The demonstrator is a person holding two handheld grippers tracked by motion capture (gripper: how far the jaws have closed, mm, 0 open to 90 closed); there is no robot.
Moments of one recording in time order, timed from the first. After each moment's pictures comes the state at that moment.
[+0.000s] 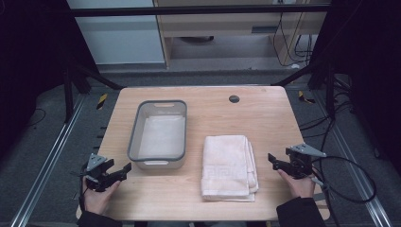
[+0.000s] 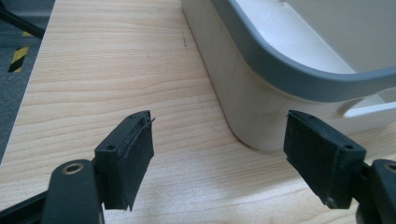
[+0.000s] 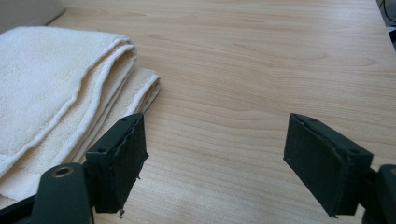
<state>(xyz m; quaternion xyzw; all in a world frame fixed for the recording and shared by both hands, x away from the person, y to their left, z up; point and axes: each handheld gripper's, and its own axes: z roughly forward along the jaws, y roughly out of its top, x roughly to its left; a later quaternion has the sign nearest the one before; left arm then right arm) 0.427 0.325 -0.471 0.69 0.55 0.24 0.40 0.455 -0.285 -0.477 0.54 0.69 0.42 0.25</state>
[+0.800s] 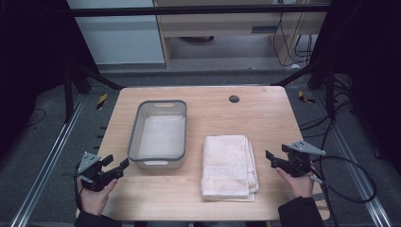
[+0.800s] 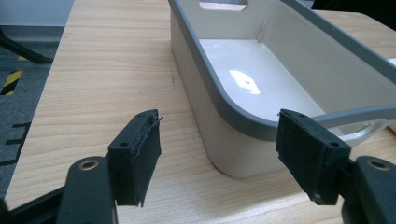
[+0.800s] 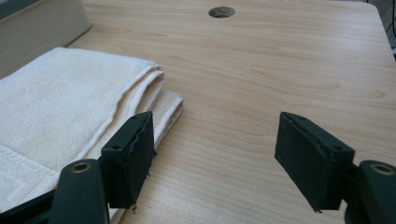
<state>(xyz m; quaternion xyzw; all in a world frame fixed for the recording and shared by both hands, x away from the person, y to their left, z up) 0.417 0.322 -0.445 0.67 0.53 0.25 0.45 0.453 -0.273 -0.457 0.51 0.70 0.43 0.25</state>
